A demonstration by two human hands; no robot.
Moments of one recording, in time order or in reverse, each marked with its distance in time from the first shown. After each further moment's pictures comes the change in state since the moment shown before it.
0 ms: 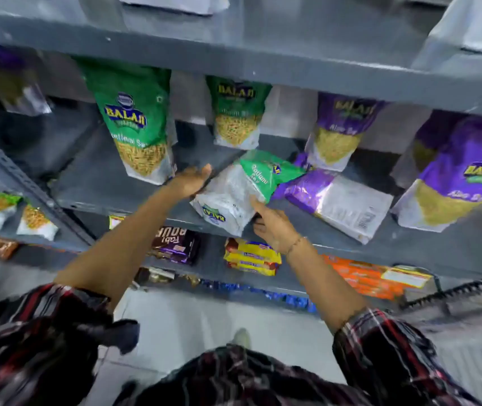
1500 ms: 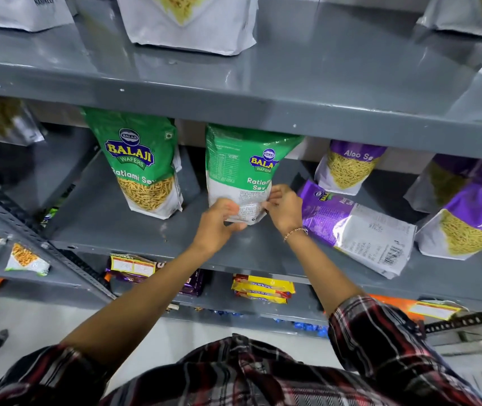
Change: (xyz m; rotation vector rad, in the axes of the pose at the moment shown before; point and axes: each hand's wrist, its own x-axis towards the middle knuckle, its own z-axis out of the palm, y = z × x) left_hand 0.024 -0.010 0.048 -0.427 0.181 0.377; right_hand 0.076 -0.069 0.024 -0.635 0.378 -0.517
